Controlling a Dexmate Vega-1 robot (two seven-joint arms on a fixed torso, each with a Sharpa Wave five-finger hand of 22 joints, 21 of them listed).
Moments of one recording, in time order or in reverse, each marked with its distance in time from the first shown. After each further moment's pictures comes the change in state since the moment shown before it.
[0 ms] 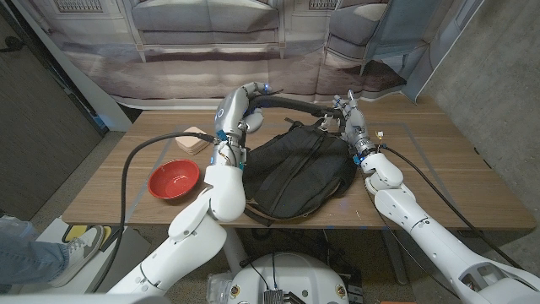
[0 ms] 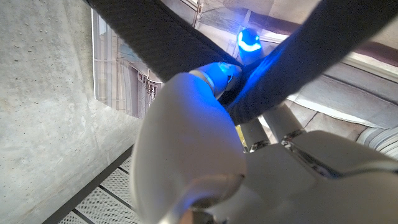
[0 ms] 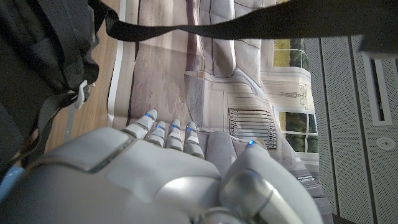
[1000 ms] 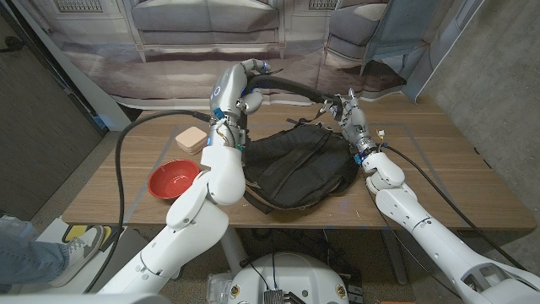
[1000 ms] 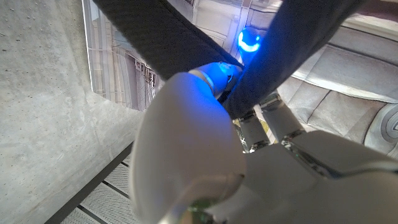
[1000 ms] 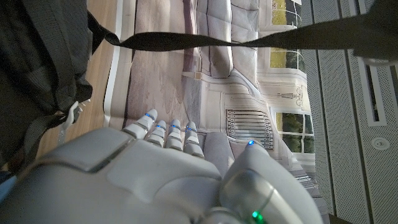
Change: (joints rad) left arm -0.071 -0.024 0.012 -0.093 0.072 0.122 -0.090; left_hand -0.008 -0.008 0.014 -0.003 0.012 0.005 0.005 -0.011 0.009 0.000 0.000 0.000 0.023 0.000 0.000 0.001 0.034 -0.005 -0.005 0.034 -0.006; right arm -0.005 -0.009 0.004 -0.013 0.007 0.000 0.011; right_hand 0.000 0.000 0.000 0.000 0.000 0.000 0.000 0.000 0.000 0.000 0.000 0.000 0.000 0.005 0.005 0.000 0.000 0.000 0.000 0.000 0.000
